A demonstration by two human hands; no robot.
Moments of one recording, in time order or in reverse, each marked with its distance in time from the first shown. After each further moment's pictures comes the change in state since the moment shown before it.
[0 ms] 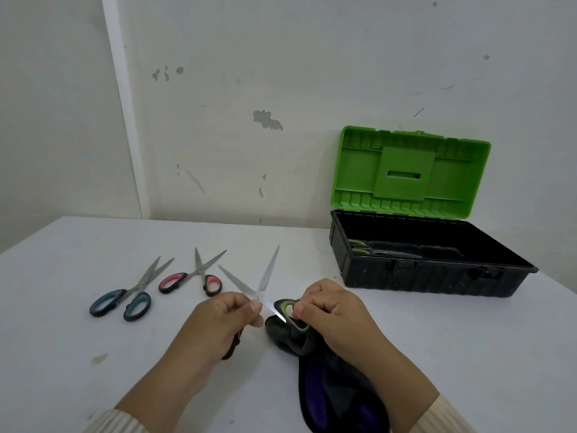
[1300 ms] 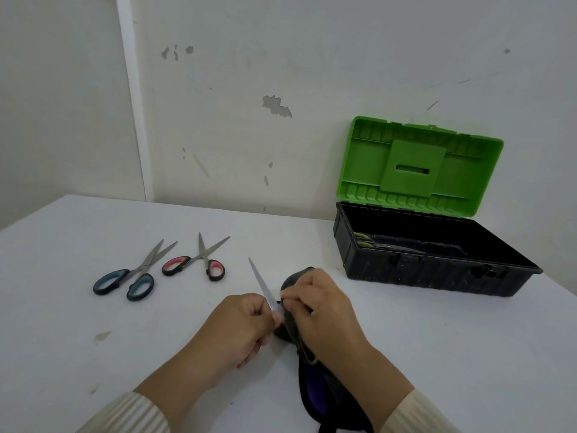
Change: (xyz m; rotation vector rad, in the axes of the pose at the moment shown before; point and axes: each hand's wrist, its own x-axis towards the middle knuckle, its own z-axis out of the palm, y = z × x) left_hand -0.012 -0.002 0.014 0.117 -0.201 0.008; right_hand 0.003 0.011 0.034 -0.291 0.173 -0.390
